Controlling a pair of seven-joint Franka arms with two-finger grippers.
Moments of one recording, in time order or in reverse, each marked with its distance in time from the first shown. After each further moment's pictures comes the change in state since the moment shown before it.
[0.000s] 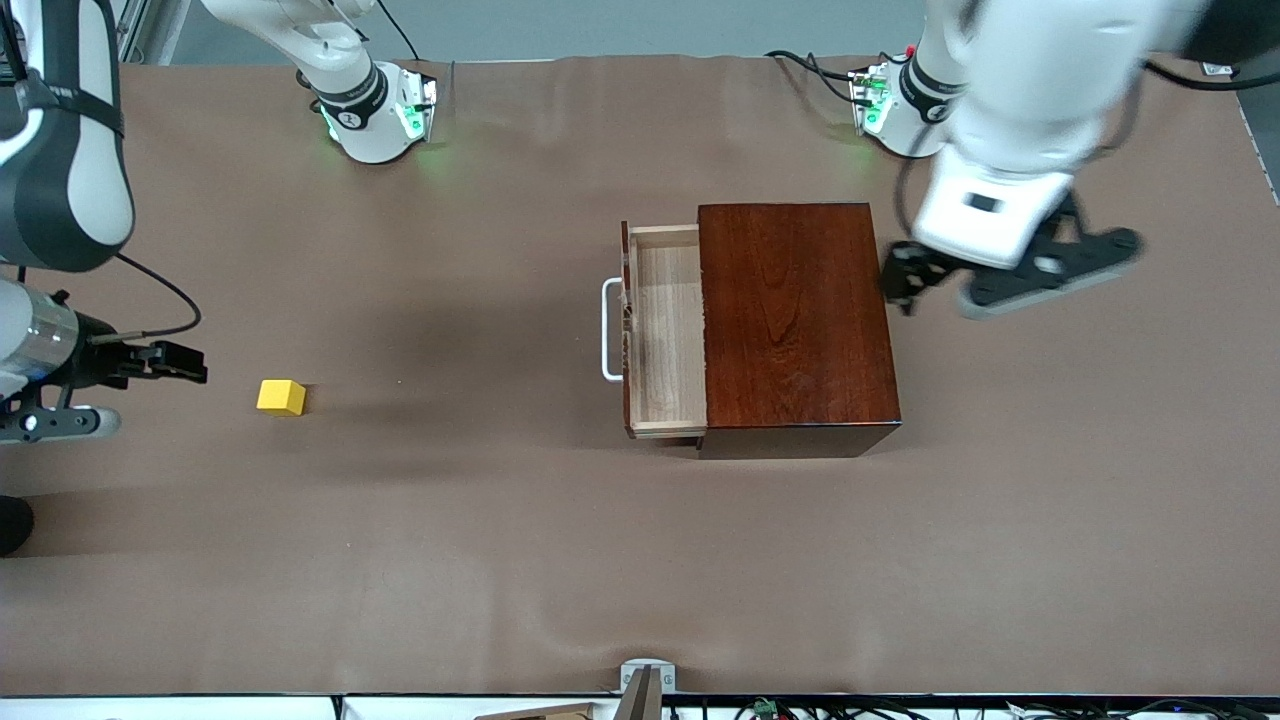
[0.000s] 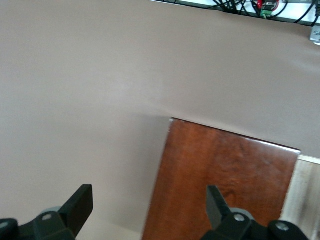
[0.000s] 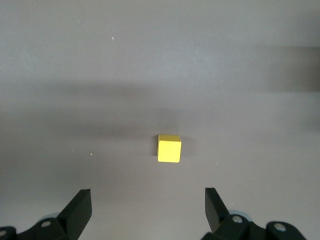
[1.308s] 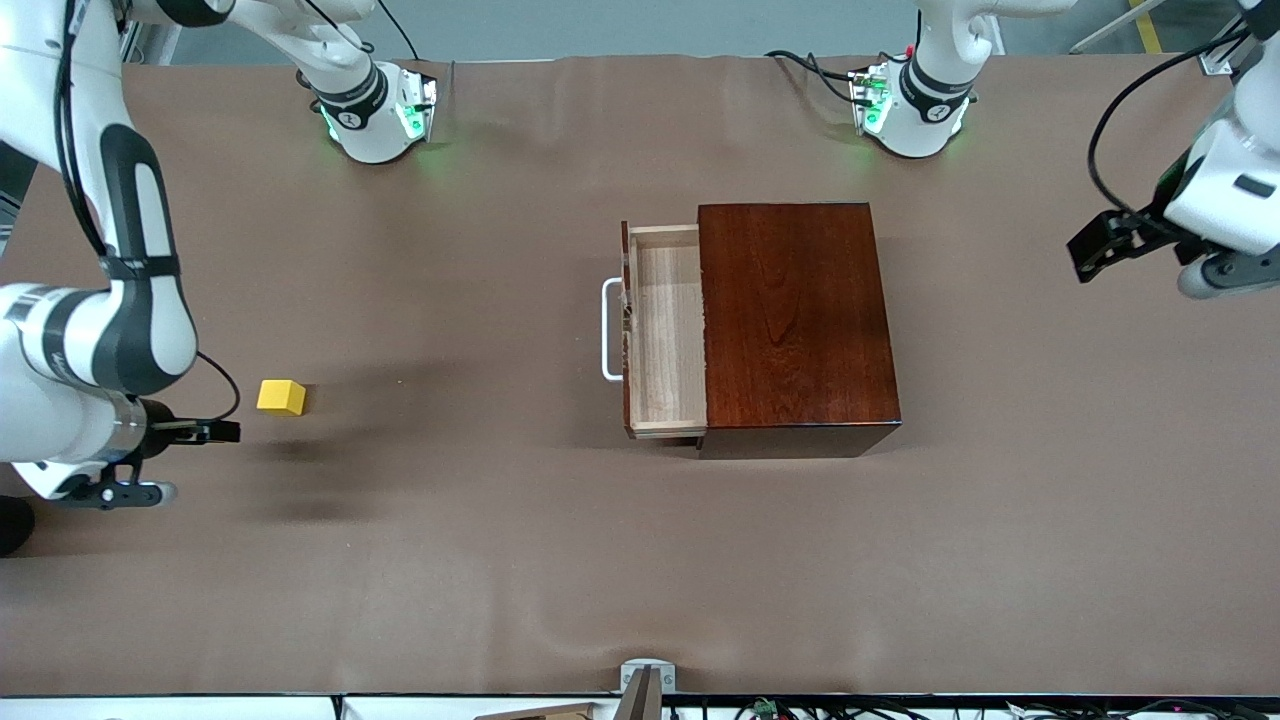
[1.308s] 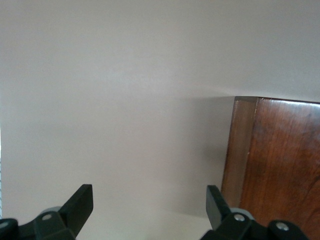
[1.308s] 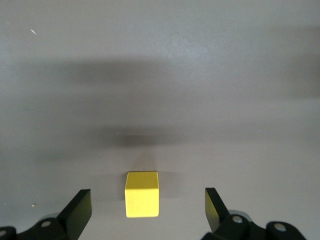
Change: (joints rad) left arm 0.273 -0.238 -0.001 -0.302 -0.044 0.052 0.418; right arm -0.073 0.286 -0.002 0.015 0.002 0.201 0.003
